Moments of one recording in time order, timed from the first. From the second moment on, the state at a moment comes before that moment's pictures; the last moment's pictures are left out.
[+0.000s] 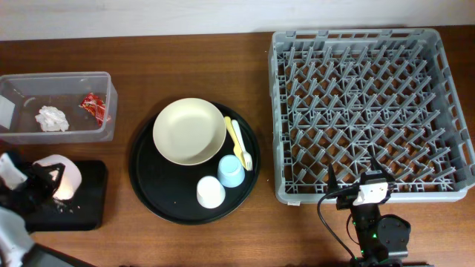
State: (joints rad) left arm 1.00 1.48 0.95 -0.64 0.85 0.09; right arm 0.01 0.01 0.01 -0.07 -0.05 -0.11
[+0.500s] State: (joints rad) left arm 1.28 1.68 0.87 -0.62 1.39 0.22; right arm 0.01 0.01 0.01 -0.07 -0.05 -0.11
